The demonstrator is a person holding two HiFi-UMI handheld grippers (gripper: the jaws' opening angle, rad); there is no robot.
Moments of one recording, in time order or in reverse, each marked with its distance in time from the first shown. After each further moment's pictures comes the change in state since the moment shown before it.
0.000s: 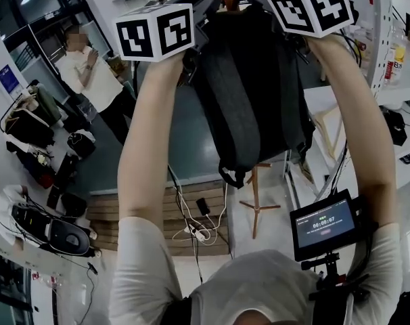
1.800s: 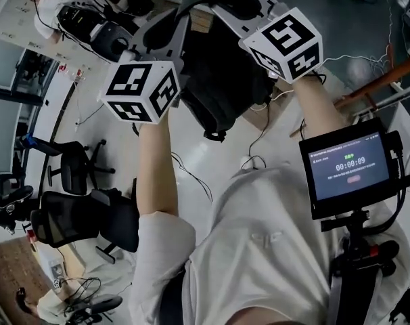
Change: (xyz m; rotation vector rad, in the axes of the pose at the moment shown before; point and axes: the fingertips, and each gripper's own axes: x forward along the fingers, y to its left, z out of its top) left arm -0.519 0.008 -0.240 -0.120 0.500 0.937; right arm 0.065 0.574 -0.064 0.272 -0.283 1.010
